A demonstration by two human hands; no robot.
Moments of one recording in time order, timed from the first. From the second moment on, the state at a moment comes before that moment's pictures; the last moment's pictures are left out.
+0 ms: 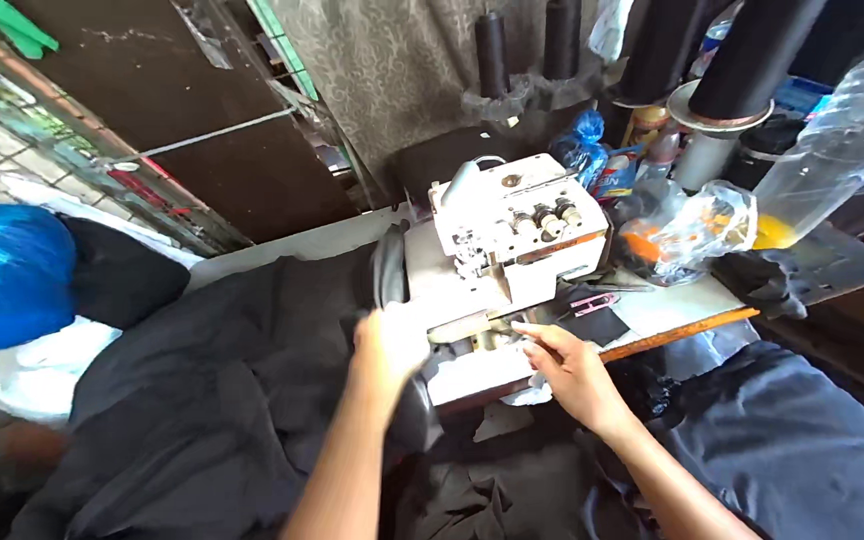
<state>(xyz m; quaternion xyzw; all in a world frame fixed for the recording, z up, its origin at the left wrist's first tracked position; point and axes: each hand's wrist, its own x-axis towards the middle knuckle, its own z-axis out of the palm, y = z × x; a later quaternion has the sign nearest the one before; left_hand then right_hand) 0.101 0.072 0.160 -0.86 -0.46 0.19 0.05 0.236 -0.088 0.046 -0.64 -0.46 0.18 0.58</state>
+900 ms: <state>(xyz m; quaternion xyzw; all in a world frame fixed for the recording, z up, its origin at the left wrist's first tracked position) 0.046 0.057 0.119 -0.96 -0.04 -0.22 -0.18 0.238 -0.141 0.019 -0.60 -0.53 0.21 0.56</state>
